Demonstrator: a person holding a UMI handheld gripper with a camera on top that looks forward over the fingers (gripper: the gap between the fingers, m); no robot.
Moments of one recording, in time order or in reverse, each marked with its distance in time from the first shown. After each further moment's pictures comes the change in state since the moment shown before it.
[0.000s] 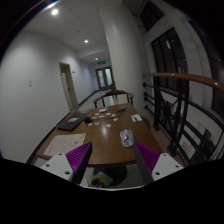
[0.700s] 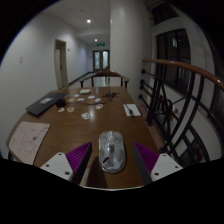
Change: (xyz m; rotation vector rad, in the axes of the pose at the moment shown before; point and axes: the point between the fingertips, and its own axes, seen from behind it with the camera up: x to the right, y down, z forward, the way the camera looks) arm 0.077 0.034 0.214 -0.176 0.114 -0.141
